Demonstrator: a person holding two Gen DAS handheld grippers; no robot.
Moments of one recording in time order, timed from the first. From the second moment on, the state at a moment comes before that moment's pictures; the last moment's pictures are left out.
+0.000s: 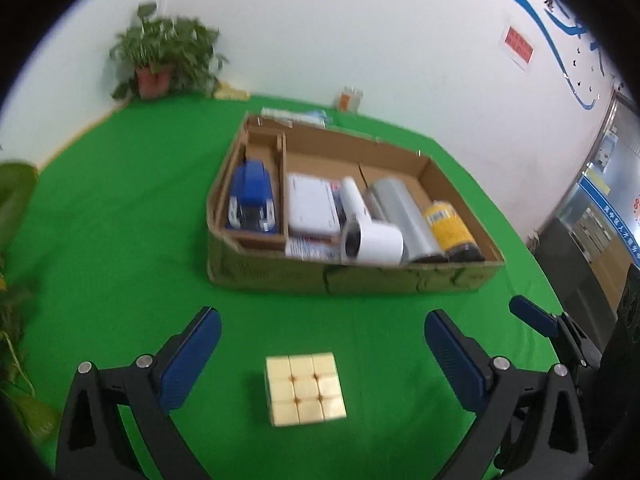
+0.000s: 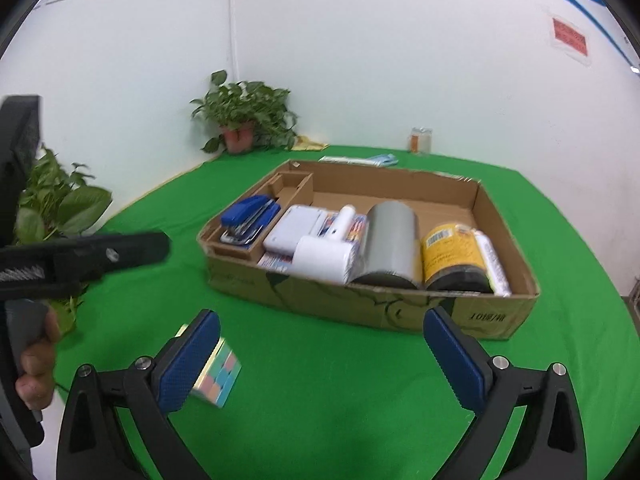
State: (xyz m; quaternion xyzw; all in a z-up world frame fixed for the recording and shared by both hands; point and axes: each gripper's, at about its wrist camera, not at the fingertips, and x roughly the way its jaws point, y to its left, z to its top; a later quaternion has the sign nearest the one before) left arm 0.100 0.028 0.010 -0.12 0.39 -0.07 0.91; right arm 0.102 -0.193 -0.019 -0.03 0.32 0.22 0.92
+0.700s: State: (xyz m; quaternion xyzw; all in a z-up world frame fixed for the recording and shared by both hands) left arm 0.118 -0.016 -0.095 -0.24 0.55 -0.18 0.78; right arm 0.090 -0.189 -0.119 -0.05 0.47 0.38 0.80
